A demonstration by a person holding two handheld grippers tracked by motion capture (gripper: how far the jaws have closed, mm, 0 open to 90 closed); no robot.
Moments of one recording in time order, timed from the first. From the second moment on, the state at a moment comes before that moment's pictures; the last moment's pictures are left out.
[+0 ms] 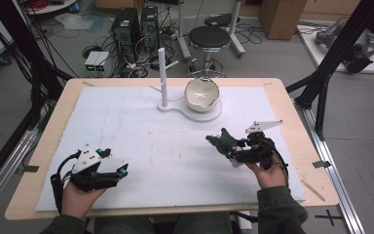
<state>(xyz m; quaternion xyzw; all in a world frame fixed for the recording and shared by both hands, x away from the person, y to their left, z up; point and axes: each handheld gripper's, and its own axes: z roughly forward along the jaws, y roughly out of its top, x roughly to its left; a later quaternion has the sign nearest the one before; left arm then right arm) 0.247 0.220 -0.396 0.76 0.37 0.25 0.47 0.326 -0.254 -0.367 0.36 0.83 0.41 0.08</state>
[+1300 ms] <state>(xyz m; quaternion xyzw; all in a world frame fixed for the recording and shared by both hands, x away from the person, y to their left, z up) 0.247 0.223 -0.396 0.76 0.37 0.25 0.47 0.347 -0.225 -0.321 0.31 0.84 0.43 0.07</state>
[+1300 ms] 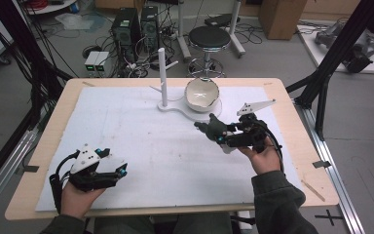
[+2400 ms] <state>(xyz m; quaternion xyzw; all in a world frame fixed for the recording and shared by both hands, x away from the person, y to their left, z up) 0.247 0.225 -0.396 0.76 0.37 0.25 0.47 0.370 -0.201 -0.294 0.30 0.84 0.44 0.07</state>
